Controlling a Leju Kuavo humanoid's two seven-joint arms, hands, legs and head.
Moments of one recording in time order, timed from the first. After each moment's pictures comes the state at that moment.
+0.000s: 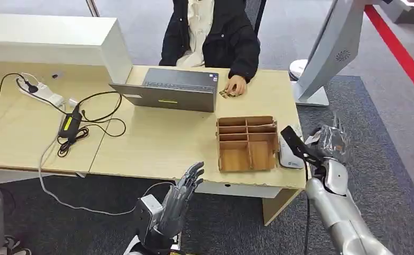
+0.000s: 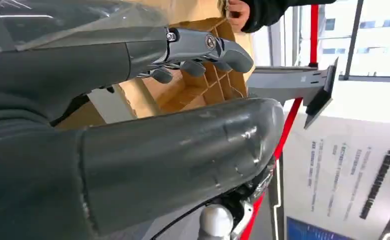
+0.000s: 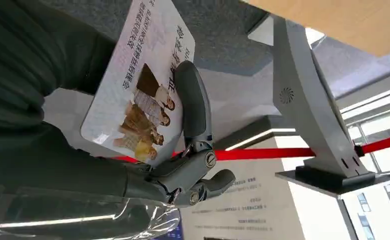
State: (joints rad) left arm -0.18 0.03 -0.93 -1.58 0.08 0.31 -0.29; right arm -0.55 -0.20 0.17 -0.74 0.98 -0.70 0.18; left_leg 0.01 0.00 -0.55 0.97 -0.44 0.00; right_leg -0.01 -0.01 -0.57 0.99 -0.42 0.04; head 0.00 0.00
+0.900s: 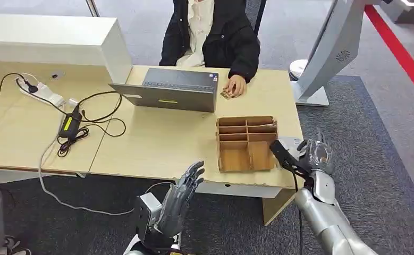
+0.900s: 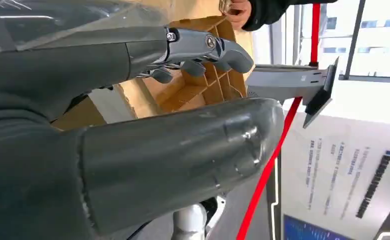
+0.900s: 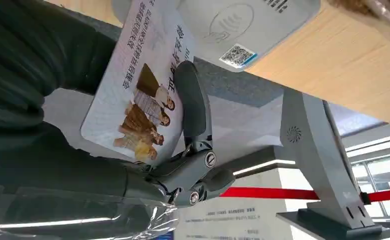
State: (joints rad) left arm -0.19 0.03 -0.93 -1.58 0.11 0.31 -0.30; right arm -0.54 -0.15 0.18 -0.61 0.98 -0.70 0.16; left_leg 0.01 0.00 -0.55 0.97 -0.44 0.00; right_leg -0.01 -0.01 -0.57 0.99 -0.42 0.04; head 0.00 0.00
